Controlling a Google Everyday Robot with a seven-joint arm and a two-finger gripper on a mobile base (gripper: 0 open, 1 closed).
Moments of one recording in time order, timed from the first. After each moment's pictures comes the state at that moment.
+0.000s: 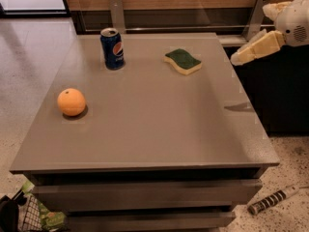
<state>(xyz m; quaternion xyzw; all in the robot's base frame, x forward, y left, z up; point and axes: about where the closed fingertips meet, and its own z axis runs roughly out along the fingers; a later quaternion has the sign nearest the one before) 0.620 -0.240 0.977 -0.45 0.75 0.10 0.48</state>
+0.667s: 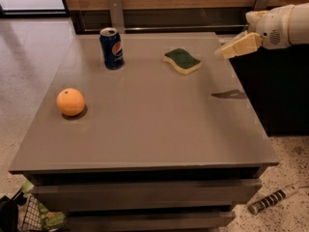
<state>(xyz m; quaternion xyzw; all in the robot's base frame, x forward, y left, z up) 0.670 -0.218 0.953 -0.41 0.74 0.16 0.51</state>
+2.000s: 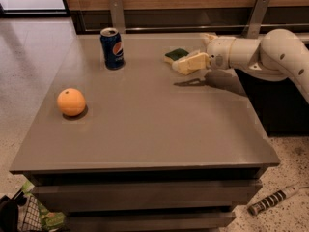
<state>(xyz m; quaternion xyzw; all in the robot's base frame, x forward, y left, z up) 0.729 -0.115 0.879 -0.38 0.68 0.28 0.56</state>
